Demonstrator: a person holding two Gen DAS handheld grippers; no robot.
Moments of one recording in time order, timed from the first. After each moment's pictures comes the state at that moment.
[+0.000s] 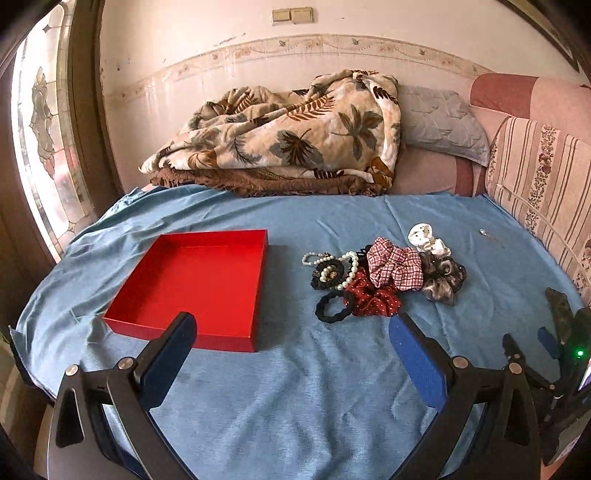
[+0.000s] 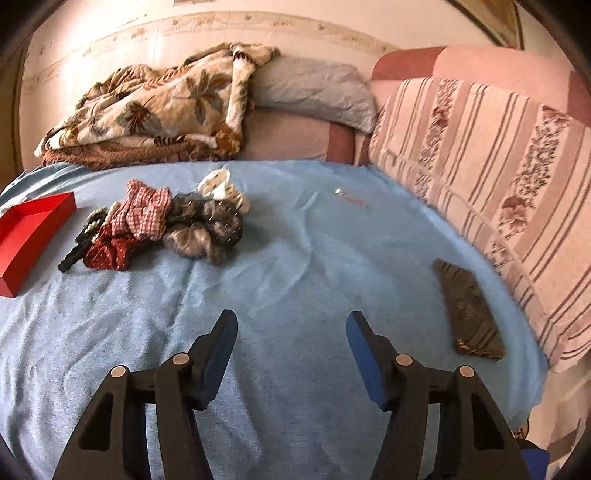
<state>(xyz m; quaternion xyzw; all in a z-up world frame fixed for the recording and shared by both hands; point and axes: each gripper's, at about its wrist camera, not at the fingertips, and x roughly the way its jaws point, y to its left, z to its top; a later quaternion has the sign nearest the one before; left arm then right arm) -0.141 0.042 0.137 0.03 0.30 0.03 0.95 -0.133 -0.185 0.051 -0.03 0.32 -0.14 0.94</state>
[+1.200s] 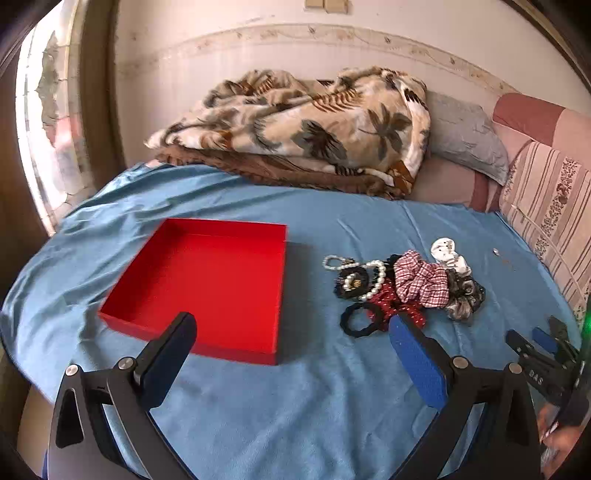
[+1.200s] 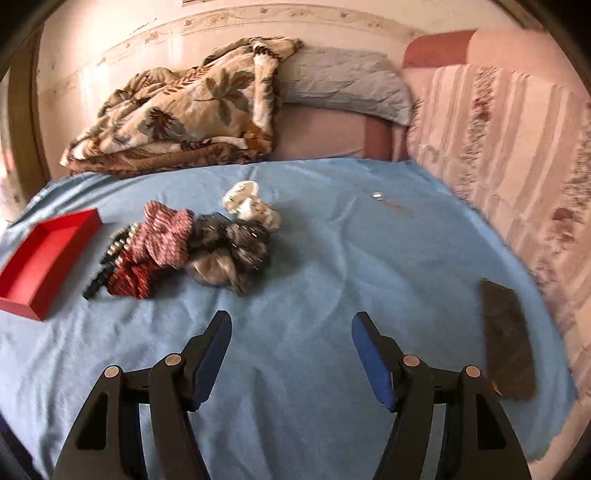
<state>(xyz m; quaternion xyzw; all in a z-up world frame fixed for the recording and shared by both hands) -0.097 0.091 0.135 -0.03 0.34 0.02 0.94 -0.074 -0.208 0.063 0.04 0.37 -0.01 0.93</state>
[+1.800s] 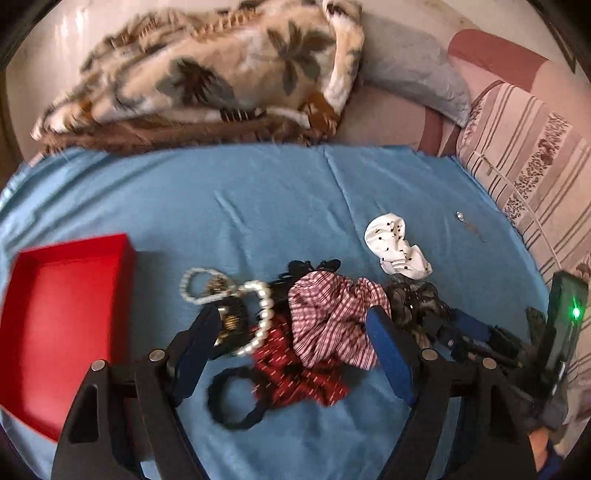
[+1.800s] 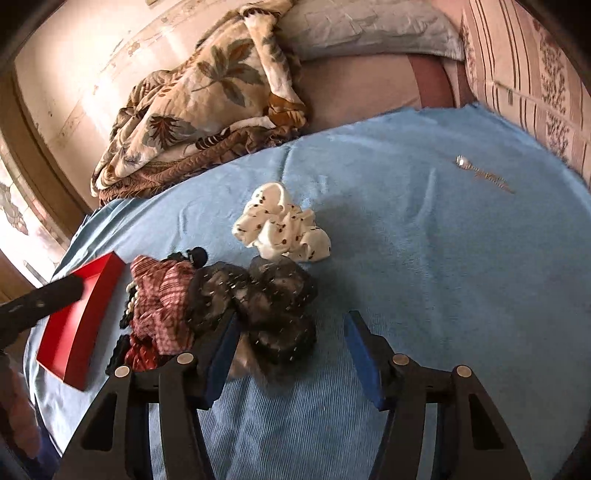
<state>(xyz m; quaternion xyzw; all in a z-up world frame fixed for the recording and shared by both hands) 0.073 -0.020 0.081 -0.02 0.46 -0.12 0.88 0.040 -0.224 0.026 0.16 0.42 0.09 0.89</state>
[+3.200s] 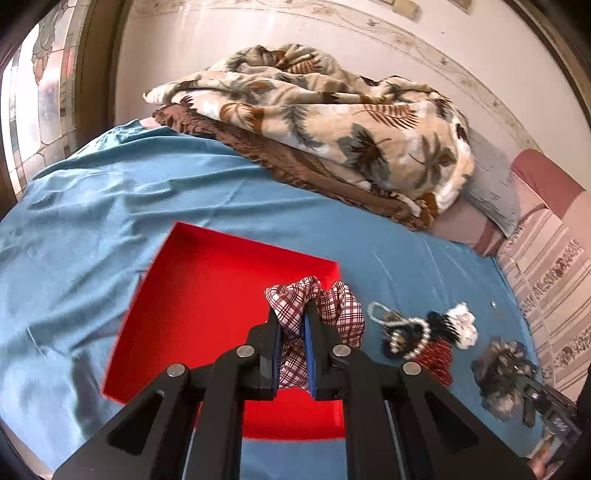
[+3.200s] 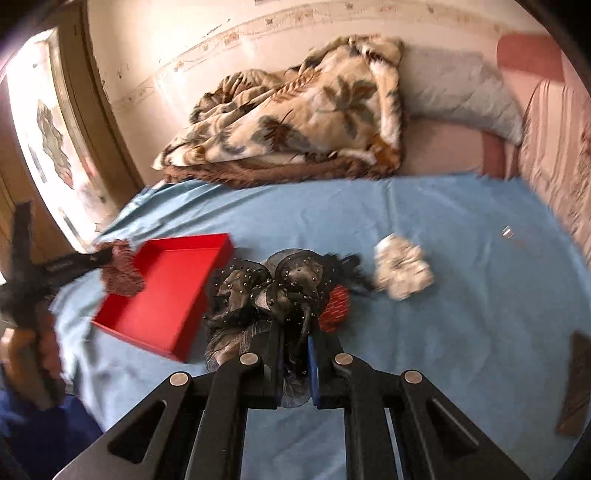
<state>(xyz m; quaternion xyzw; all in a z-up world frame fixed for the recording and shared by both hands) 0.009 0.238 0.139 -0.14 0.37 -0.02 0.92 -0.043 -0.095 0.135 0.09 0.39 0.17 0.90</state>
